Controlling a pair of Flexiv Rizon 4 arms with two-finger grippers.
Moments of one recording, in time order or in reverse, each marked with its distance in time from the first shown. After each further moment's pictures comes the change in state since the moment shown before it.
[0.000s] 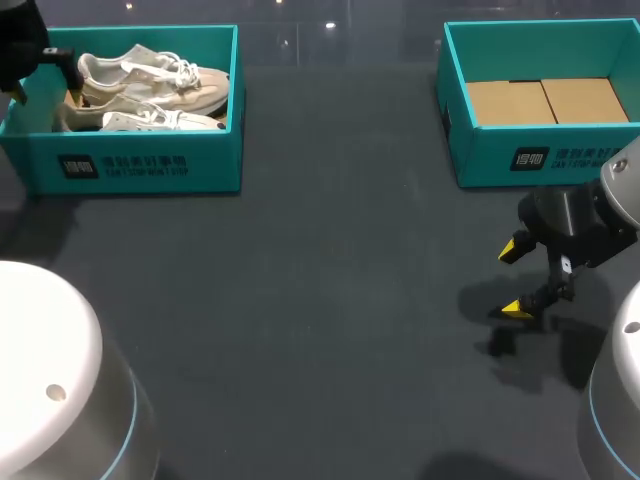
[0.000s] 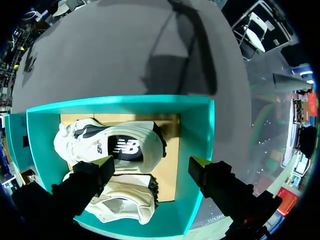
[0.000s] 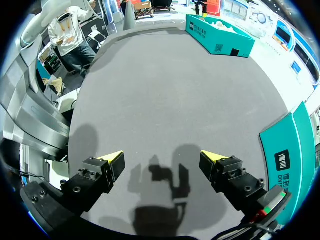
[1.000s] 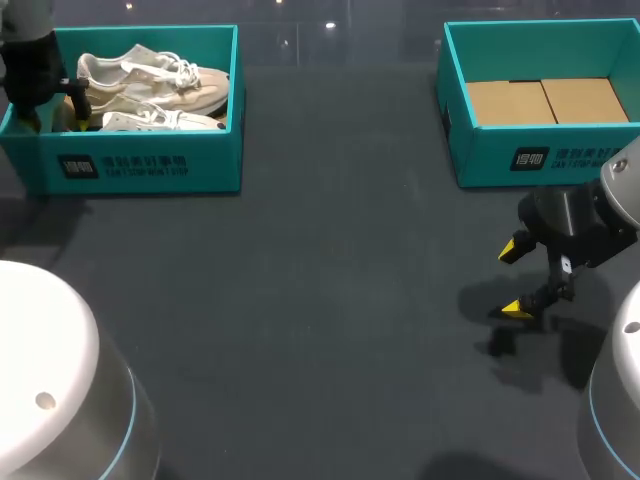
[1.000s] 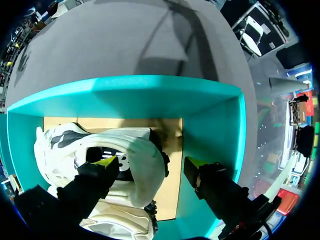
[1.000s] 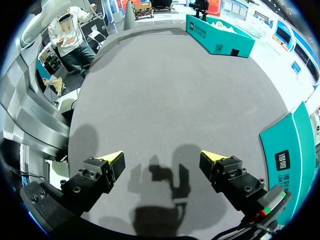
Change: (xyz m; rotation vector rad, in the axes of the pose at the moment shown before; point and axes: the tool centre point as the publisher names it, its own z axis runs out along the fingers) left arm 0.004 -0.004 0.057 0.074 0.056 -0.001; right arm 0.000 0.000 0.000 0.000 0.000 0.000
